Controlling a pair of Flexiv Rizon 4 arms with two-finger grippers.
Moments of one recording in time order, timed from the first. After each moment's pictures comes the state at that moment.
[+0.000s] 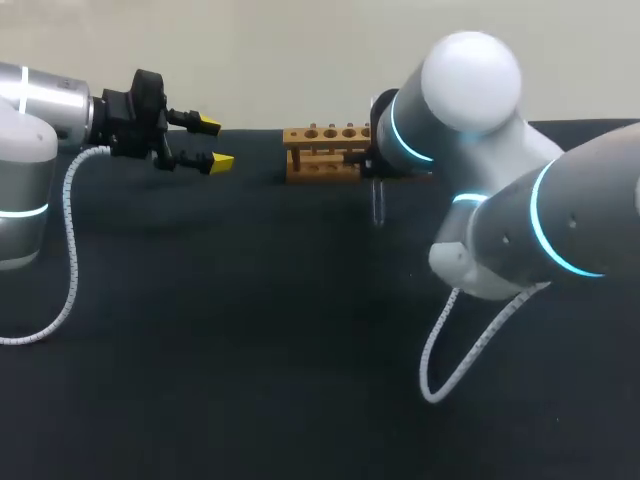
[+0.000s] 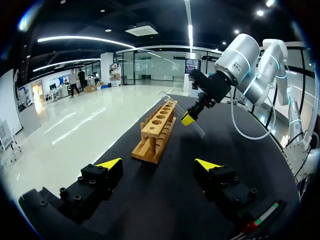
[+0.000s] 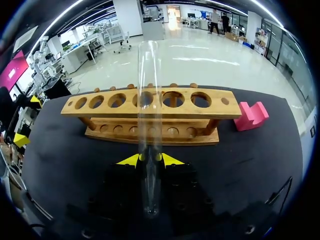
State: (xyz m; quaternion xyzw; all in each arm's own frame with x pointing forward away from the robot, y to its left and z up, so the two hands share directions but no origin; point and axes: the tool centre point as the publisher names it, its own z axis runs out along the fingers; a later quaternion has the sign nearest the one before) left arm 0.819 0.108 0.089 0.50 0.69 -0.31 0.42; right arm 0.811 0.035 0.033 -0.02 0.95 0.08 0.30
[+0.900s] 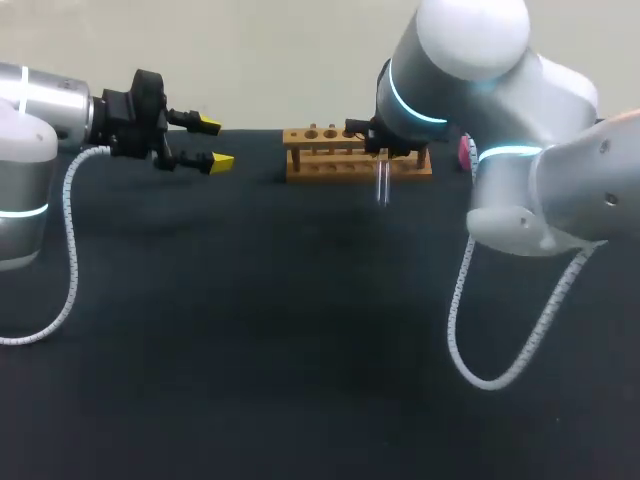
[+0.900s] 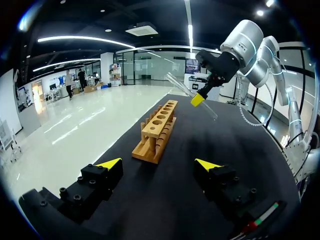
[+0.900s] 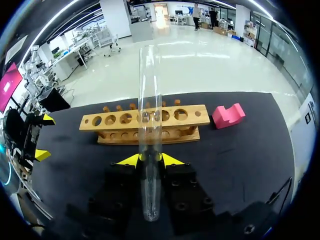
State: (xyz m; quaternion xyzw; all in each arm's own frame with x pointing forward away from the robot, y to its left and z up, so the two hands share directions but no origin) left arm 0.819 0.108 0.089 0.50 0.69 -0.31 0.42; right arm 0.788 0.028 0.098 0.03 0.95 0.07 0.30
